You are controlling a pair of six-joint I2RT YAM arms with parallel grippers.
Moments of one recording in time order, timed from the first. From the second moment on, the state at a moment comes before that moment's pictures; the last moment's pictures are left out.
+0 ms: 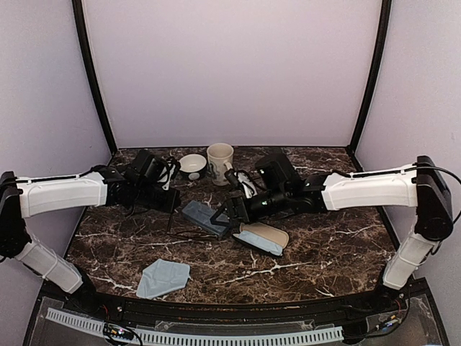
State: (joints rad) left arm -0.67 1.42 0.94 -0.39 -0.07 -0.33; right arm 0.97 1.67 1.14 -0.10 -0.44 0.54
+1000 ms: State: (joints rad) left arm -0.69 1.36 0.95 -0.37 -0.13 -0.35; right arm 1.01 1.77 0.96 0.40 -0.57 0.97
